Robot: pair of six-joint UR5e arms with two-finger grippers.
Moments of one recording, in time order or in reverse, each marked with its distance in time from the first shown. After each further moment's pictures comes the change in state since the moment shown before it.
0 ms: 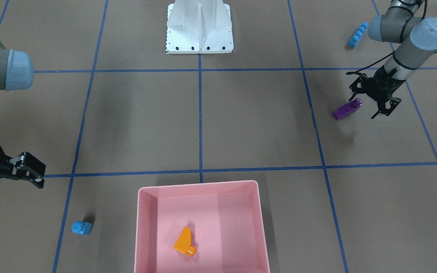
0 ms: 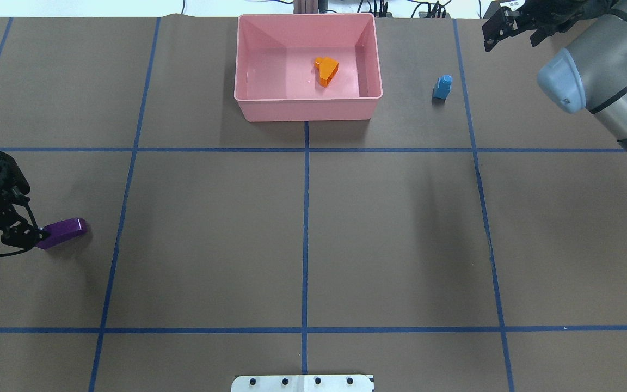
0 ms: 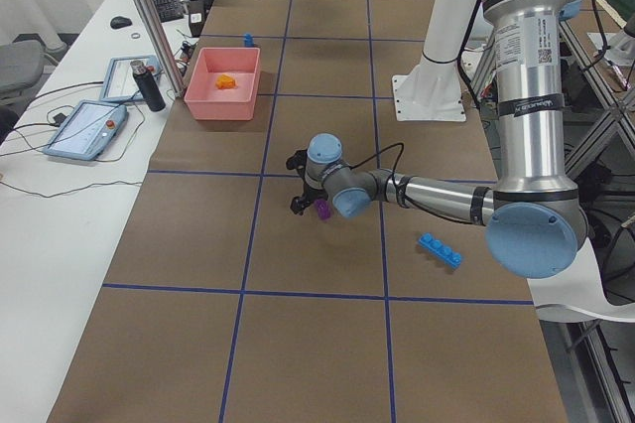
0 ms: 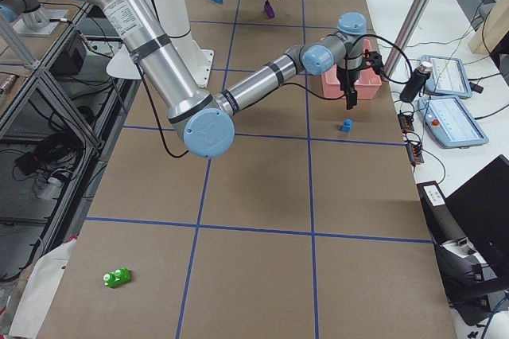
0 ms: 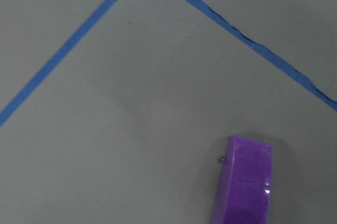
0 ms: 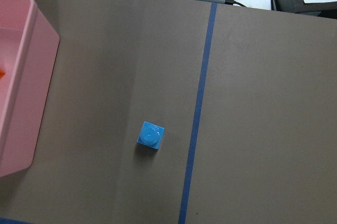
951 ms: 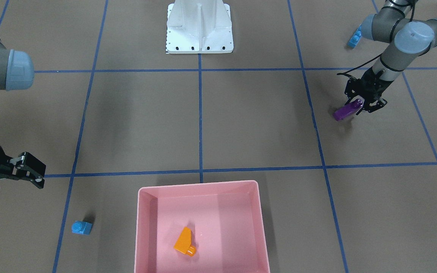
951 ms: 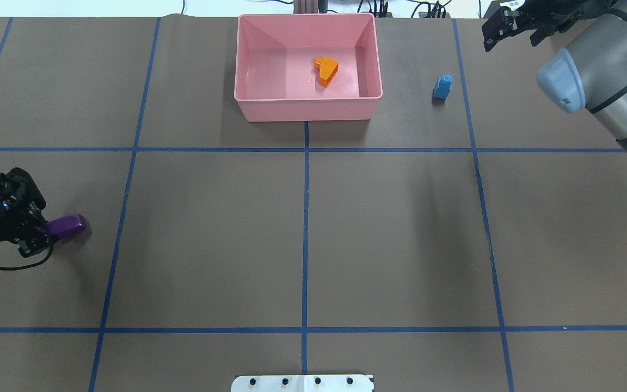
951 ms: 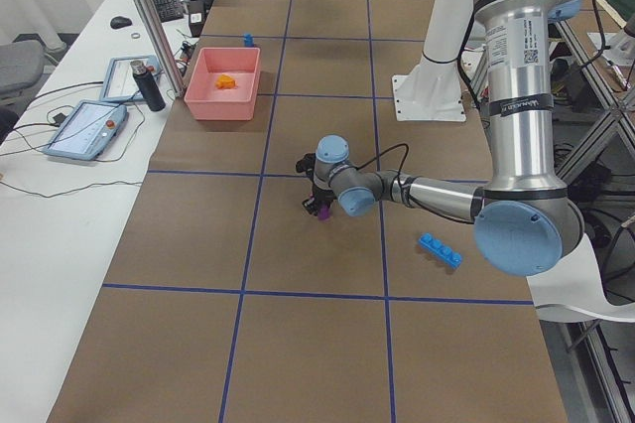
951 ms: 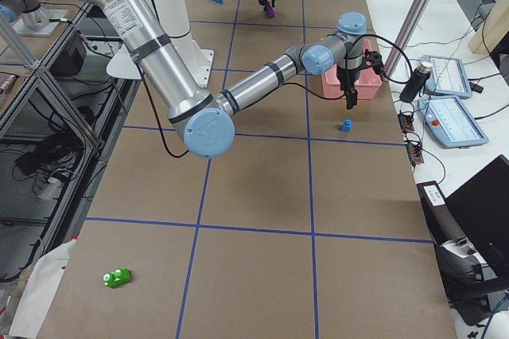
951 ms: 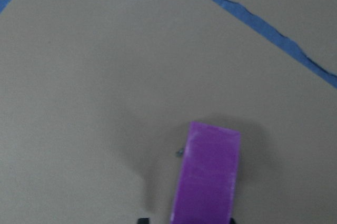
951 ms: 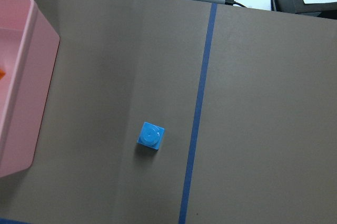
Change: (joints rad) left arm 0.056 0.001 0.004 0.010 0.026 -0.060; right arm 0.000 0.001 -0.001 0.000 -0.001 0.000
